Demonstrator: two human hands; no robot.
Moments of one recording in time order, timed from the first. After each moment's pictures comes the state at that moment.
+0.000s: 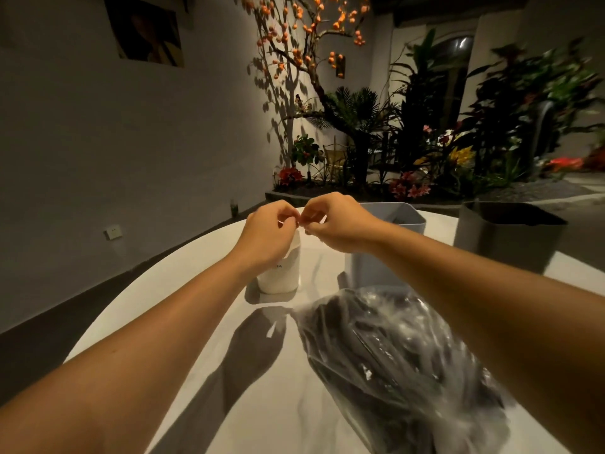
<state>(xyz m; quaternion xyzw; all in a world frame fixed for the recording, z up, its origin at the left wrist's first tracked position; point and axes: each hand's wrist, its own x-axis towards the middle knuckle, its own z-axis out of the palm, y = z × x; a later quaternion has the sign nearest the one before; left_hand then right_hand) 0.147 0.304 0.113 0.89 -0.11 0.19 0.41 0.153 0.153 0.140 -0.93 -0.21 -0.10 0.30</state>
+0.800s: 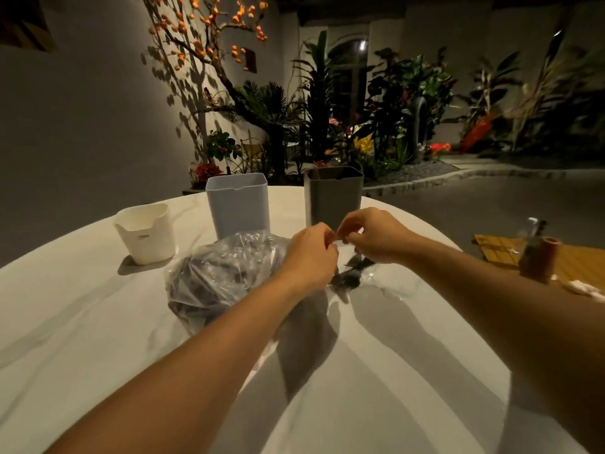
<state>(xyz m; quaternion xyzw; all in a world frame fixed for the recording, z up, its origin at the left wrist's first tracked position) -0.014 0.047 0.058 0.88 -0.23 0.06 0.40 -0.025 -0.095 0.085 -0.96 0.02 -0.10 0.27</state>
